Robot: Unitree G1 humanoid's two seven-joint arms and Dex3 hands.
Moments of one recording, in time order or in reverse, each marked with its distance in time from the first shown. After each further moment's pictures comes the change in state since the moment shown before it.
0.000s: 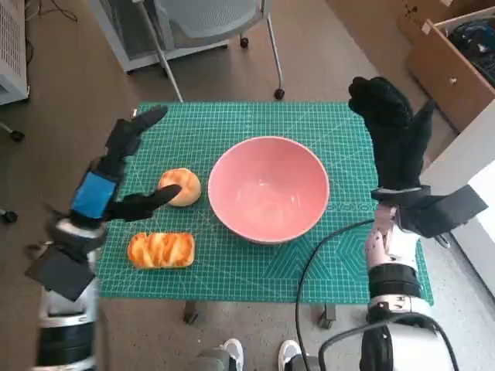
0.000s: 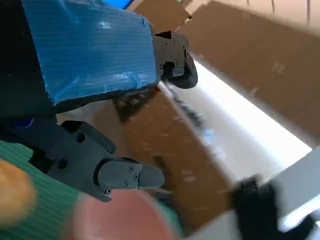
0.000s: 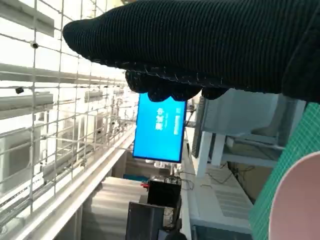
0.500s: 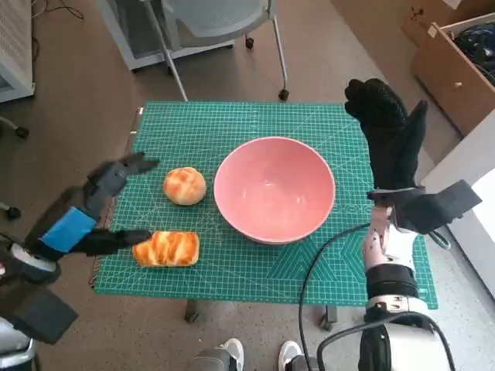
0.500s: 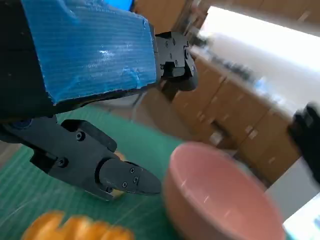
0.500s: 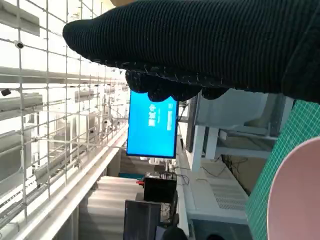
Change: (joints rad) left arm 0.215 0.150 0.028 -0.155 0.060 0.073 -0.101; right arm -0.003 0.010 0.020 0.012 -0.010 0.024 -0.028
